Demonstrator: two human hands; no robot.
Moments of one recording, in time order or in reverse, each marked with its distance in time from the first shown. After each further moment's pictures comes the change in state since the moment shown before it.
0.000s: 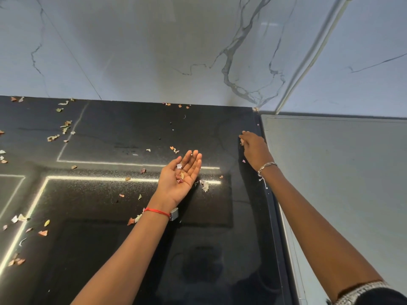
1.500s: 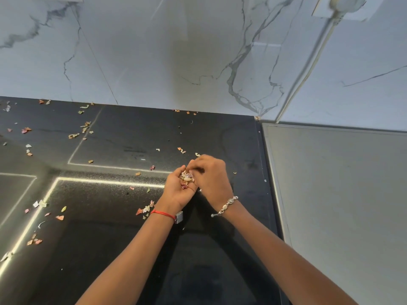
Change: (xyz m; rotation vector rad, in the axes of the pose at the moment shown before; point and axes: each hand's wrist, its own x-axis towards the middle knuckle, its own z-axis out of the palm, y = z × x) left_hand -0.017 -0.012 -0.018 -0.052 0.019 0.035; right_hand -0.113 -0.131 0.011 0.356 0.094 -0.314
